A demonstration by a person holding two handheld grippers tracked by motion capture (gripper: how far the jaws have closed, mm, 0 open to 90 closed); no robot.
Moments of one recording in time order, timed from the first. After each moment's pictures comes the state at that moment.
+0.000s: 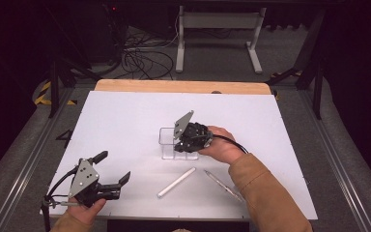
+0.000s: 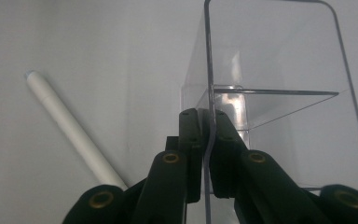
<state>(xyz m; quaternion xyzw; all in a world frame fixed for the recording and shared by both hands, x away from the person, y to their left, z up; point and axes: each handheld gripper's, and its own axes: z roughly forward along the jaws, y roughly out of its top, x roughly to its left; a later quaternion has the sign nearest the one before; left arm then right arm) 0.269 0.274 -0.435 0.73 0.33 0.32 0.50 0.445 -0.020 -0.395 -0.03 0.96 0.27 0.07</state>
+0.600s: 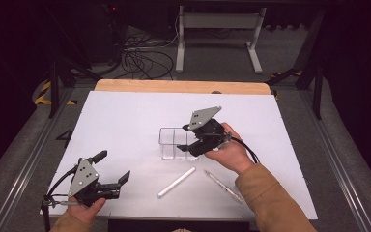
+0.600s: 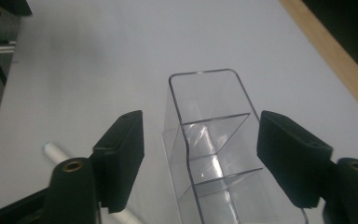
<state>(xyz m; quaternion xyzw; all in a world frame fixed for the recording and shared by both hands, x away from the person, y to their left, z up) 0.270 0.275 -0.435 0.73 0.33 0.32 0.50 0.417 -0.058 -0.356 0.06 0.90 0.40 0.13</state>
